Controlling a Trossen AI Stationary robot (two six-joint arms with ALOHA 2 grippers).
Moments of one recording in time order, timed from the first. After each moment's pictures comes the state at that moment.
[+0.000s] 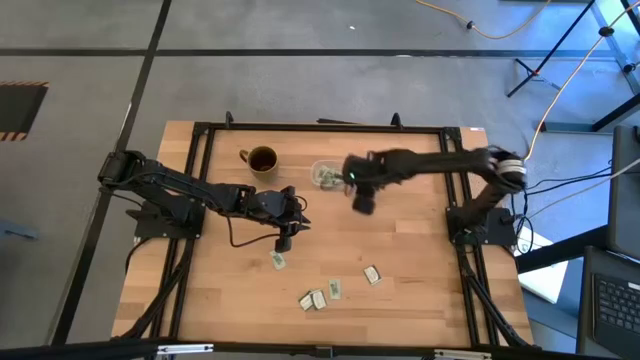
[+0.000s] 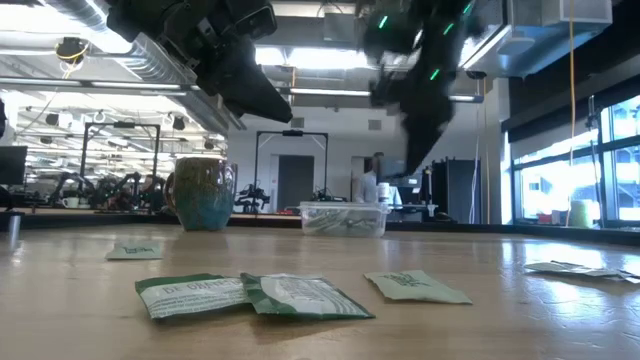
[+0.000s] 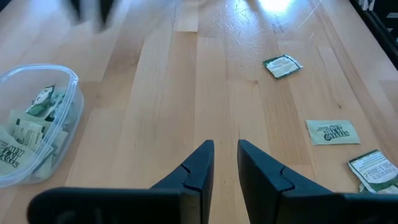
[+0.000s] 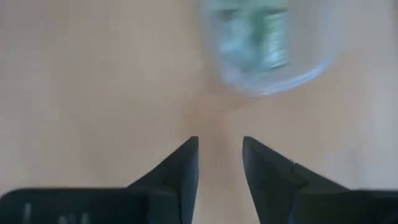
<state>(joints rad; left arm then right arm) -0.11 1.40 0.77 0.02 -0.08 -0.12 -0.17 1.68 1.23 -0.84 0.17 0.07</state>
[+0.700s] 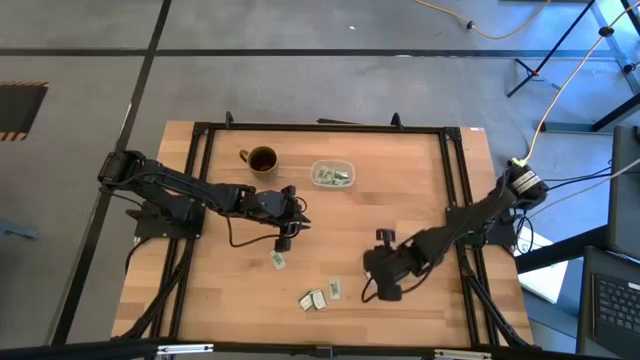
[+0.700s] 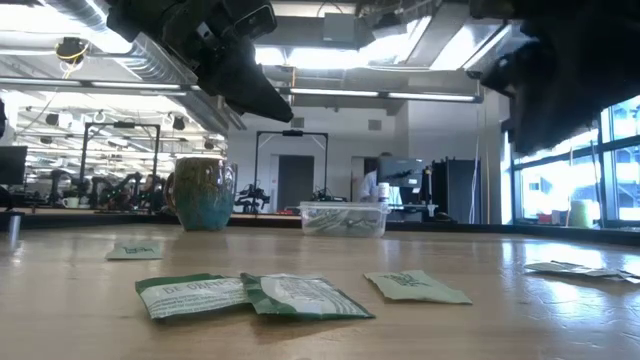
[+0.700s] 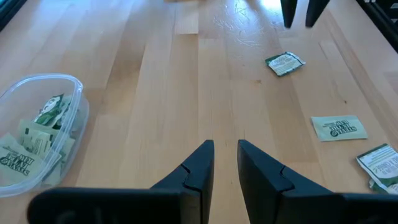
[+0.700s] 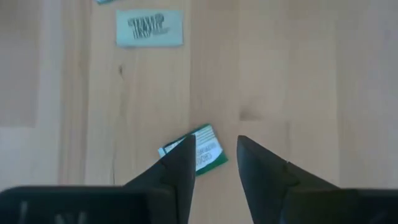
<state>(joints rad) -0.11 1.40 0.77 0.02 -0.09 -0.07 0.55 1.61 1.07 -0.64 0.23 0.50</state>
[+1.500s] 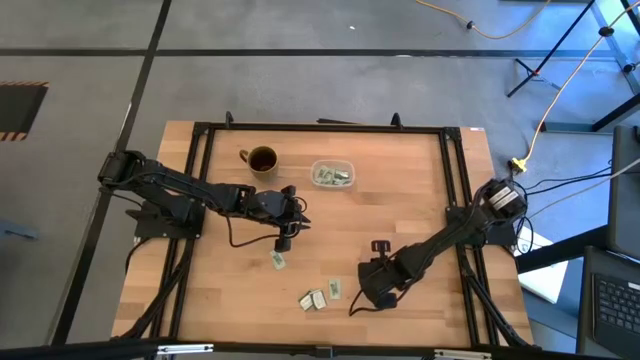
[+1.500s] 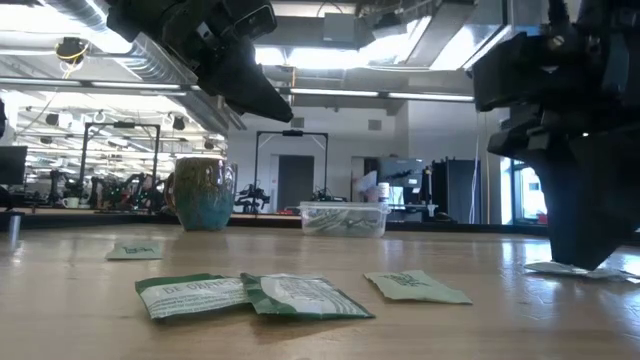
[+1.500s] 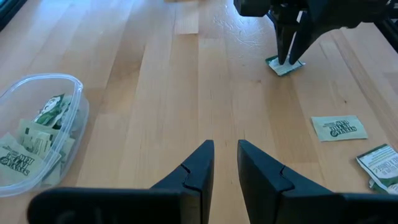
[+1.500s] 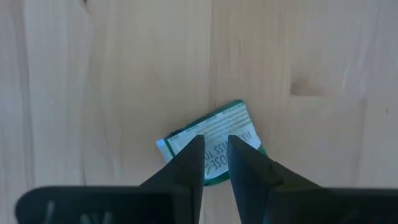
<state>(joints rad) -0.11 1.40 0.77 0.02 -0.09 -0.07 0.57 1.83 1.07 -0.59 0.17 0.52</state>
